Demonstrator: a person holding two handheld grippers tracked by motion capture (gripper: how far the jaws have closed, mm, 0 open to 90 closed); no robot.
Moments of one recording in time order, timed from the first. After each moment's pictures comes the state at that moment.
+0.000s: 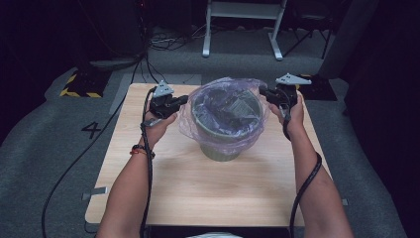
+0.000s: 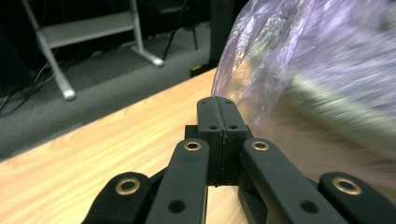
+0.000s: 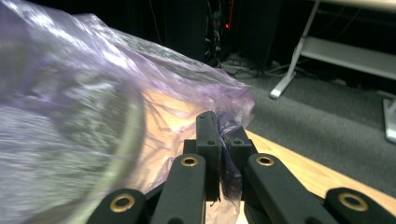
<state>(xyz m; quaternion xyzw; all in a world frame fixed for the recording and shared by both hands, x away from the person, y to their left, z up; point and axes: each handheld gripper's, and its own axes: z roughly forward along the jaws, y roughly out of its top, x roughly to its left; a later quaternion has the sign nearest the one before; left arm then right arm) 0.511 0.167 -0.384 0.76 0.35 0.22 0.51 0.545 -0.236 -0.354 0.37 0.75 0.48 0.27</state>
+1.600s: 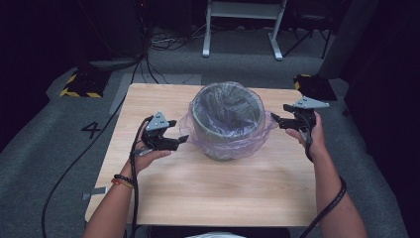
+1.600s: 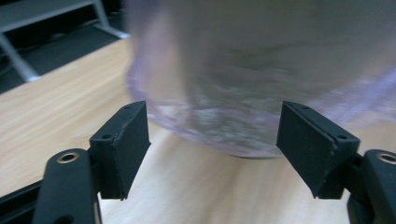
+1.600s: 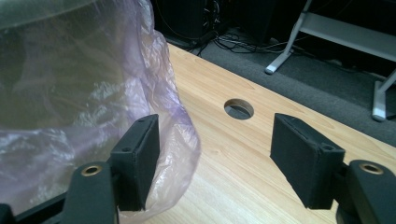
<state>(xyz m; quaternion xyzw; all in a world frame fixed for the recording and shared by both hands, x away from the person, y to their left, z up) 0.430 0.177 -0.421 0.81 0.27 0.17 0.49 0.494 -0.296 -0.390 0.36 0.78 0.44 0.27</state>
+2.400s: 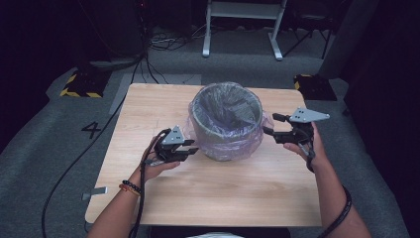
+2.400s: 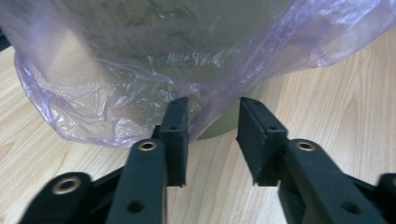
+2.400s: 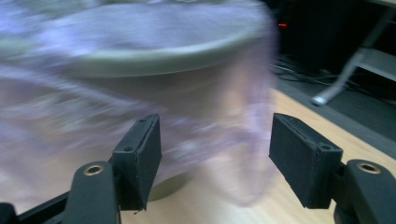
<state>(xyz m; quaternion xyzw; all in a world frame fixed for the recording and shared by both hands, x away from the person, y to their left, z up) 0.414 0.144 -0.442 0.86 0.20 0.15 0.44 0.443 -0.267 -0.379 0.24 0.81 0.49 0.23</state>
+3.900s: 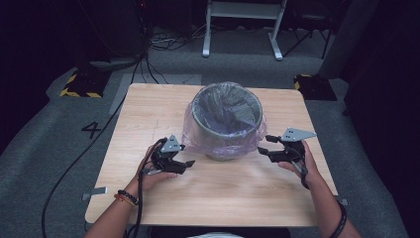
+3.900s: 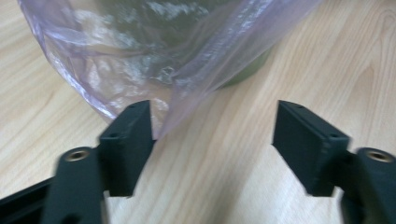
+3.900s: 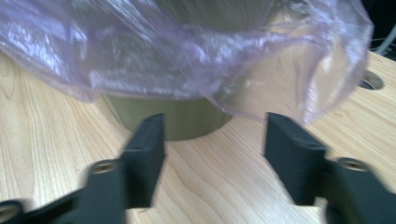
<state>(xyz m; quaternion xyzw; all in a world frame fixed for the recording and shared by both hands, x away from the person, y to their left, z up) 0.395 0.158 -0.468 0.86 0.26 0.13 0.42 0.428 -0.272 -0.444 0.27 0.83 0.46 0.17</state>
